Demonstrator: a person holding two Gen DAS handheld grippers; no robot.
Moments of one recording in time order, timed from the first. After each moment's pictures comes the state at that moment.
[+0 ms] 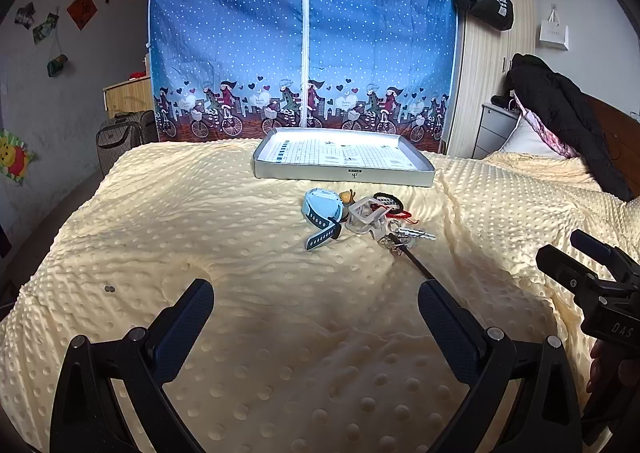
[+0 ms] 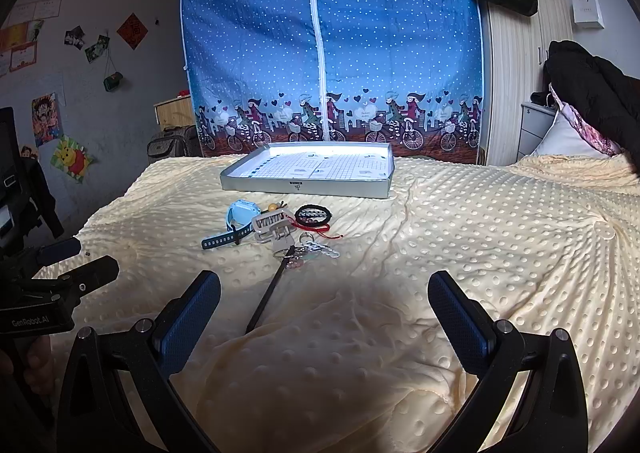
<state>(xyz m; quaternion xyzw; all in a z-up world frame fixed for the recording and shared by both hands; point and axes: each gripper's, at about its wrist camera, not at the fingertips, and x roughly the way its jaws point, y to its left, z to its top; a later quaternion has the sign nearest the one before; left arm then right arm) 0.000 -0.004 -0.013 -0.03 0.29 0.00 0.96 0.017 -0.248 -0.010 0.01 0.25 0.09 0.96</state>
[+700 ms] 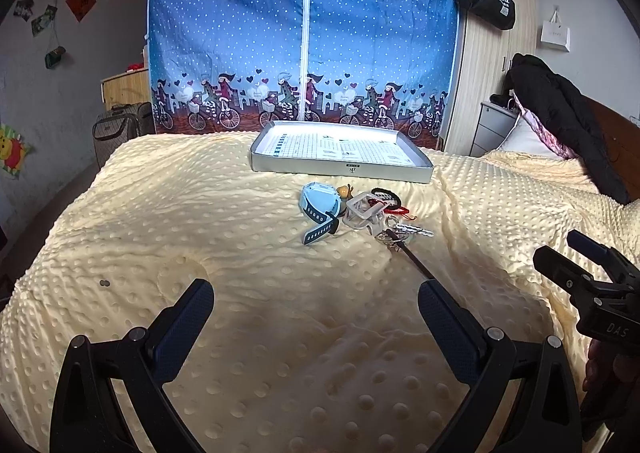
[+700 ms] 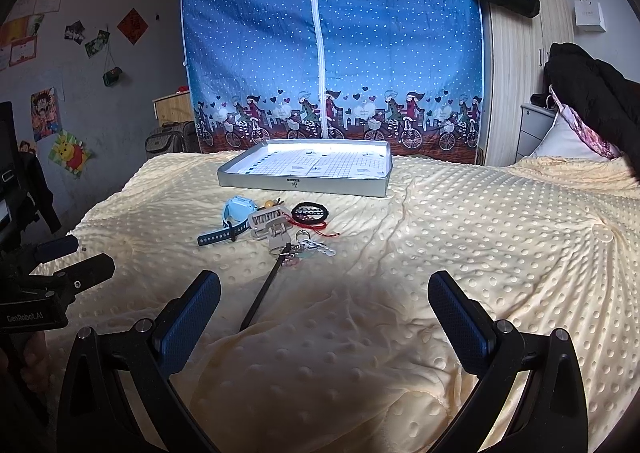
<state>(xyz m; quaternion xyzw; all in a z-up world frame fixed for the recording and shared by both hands) 0.002 -0.002 -0.020 -0.04 0.30 0.00 0.95 0.021 -0.249 -0.012 0.00 0.25 0.09 0.96</state>
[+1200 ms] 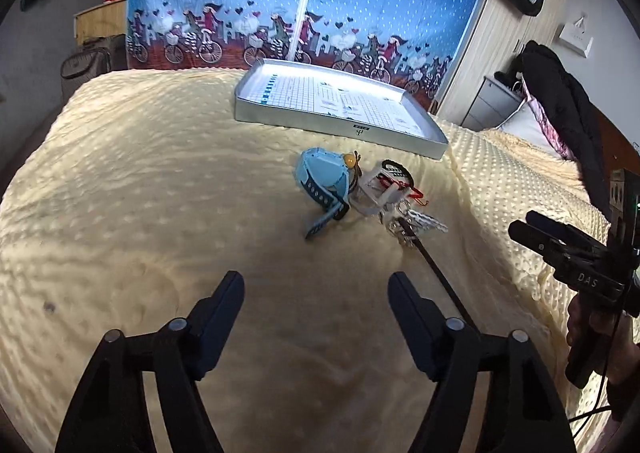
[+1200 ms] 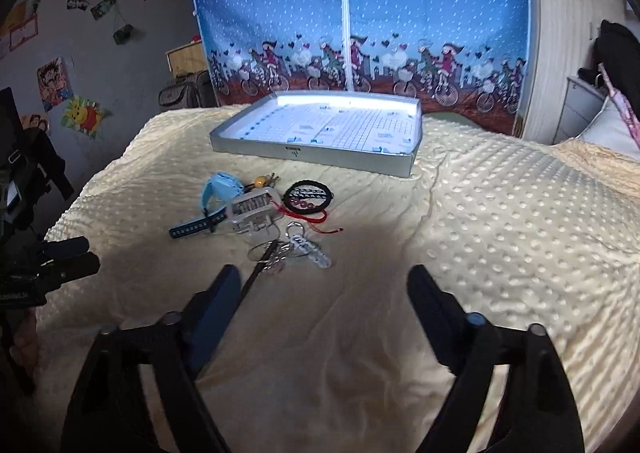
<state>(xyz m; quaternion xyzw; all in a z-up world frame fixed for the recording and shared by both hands) 0.099 0.032 -0.037 -0.09 0.42 -0.05 0.90 0.140 -0.252 -0.024 -0.02 0.37 0.15 0.92</state>
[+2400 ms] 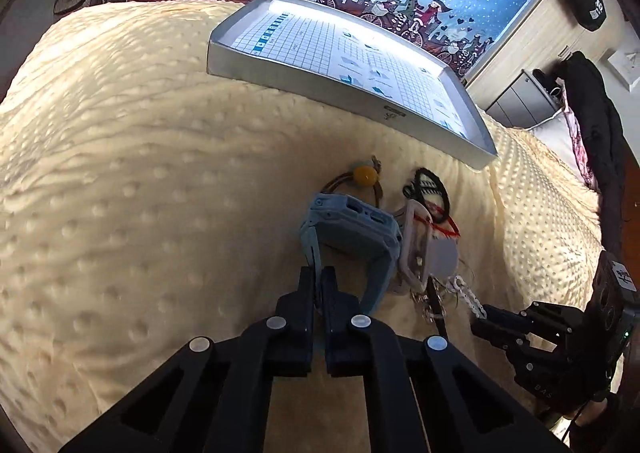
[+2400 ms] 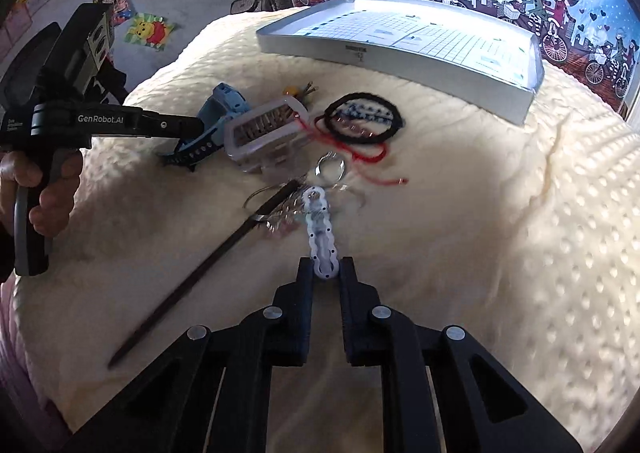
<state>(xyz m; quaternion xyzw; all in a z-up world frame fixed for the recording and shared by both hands) 0.197 0.023 -0.070 -0.17 0.52 -0.04 0.84 0.206 -0.215 -0.086 -0.07 0.49 0.31 0.81</state>
